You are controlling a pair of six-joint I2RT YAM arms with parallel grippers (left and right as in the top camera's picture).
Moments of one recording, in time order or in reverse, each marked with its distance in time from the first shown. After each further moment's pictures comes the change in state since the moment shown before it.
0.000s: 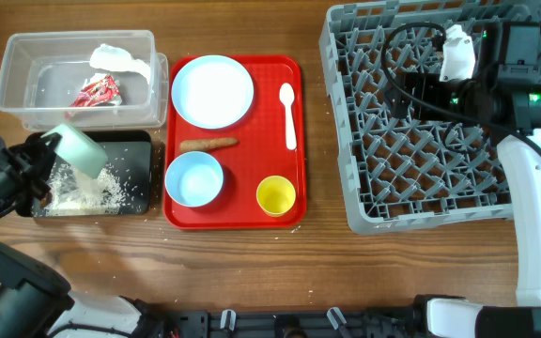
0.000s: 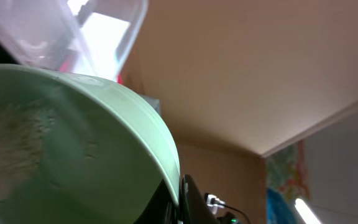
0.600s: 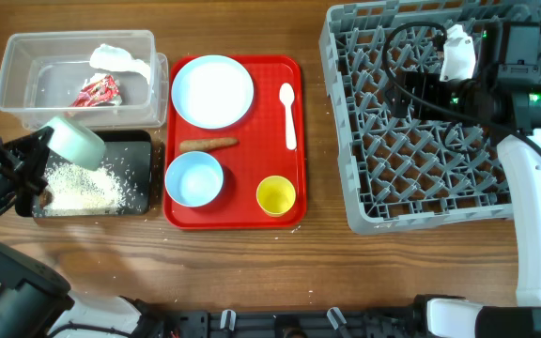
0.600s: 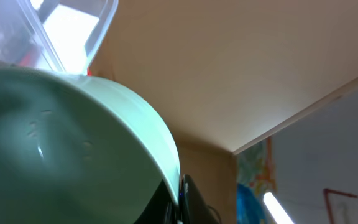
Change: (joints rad) left arm 0.002 0.000 -0.002 0.071 0.074 -0.101; right arm 0.000 0.000 0.000 0.000 0.000 0.016
